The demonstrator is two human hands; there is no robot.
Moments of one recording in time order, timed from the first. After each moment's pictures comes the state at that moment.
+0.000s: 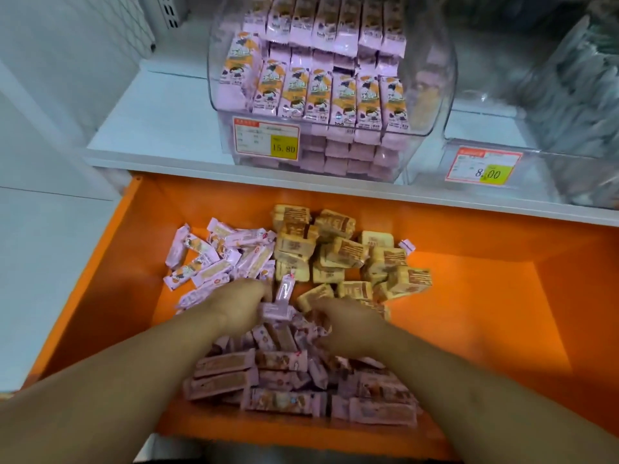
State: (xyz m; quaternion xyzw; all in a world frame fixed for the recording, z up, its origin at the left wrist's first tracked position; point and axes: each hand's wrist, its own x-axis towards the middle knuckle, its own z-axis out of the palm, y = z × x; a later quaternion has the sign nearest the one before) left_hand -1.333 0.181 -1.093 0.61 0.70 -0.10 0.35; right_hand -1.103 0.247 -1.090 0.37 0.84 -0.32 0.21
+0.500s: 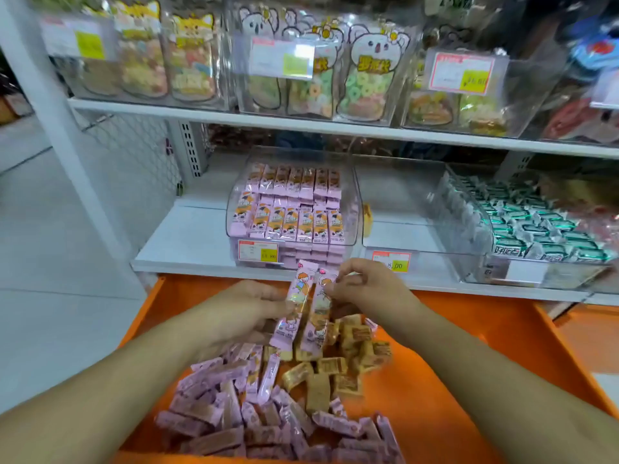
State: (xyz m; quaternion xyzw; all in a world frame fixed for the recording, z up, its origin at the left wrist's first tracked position) left_hand -1.290 0.173 -0.864 0.39 0.63 0.32 0.59; right_hand -1.071 0.270 -0.852 0.44 0.65 -0.58 -0.22
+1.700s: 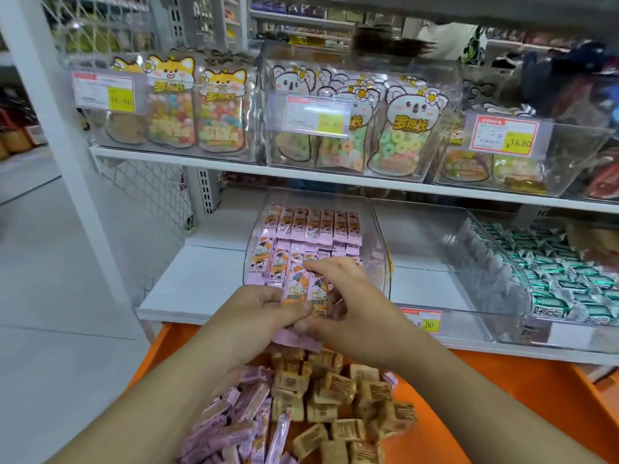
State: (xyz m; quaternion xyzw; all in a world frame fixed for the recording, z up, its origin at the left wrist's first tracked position) left_hand -1.309 0.199 -0.809 0.36 0.62 0.47 0.51; right_hand -1.141 0.283 -0.801 0.34 0.86 -0.33 -0.18
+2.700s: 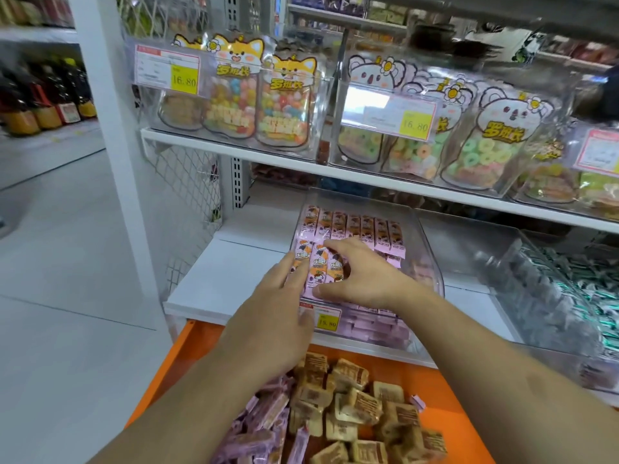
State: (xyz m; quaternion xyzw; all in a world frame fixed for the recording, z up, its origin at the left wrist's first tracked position) left_hand -1.357 0.212 -0.833 0.59 0.75 0.26 0.15; right_hand -1.231 0.380 -0.817 0.39 0.89 -0.22 -0.04
